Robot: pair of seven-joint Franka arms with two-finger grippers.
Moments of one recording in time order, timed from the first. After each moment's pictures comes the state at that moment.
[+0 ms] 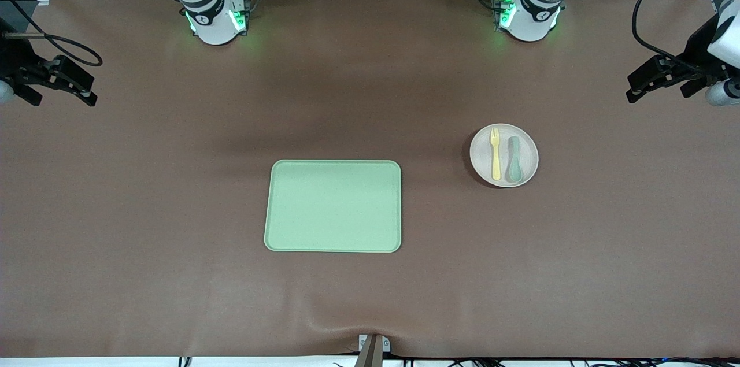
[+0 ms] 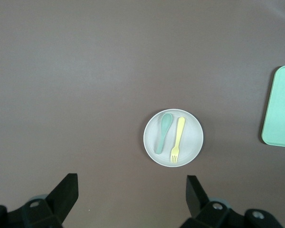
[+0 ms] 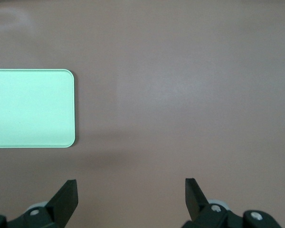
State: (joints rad) left arm 0.01 -0.02 -0.11 -1.52 0.01 1.53 -0.20; right arm -0.03 -0.05 0.07 -1.56 -0.02 1.59 0.05
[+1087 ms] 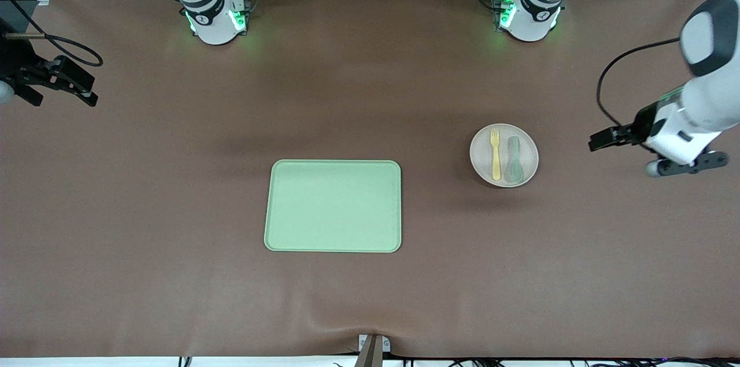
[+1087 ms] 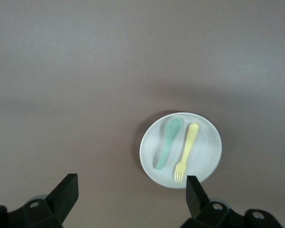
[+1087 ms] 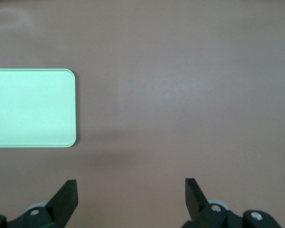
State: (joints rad) left arm 0.06 0.11 -0.10 -1.86 -0.05 1.89 -0.18; right arm -0.03 -0.05 0.07 -1.56 -0.01 1.59 0.05
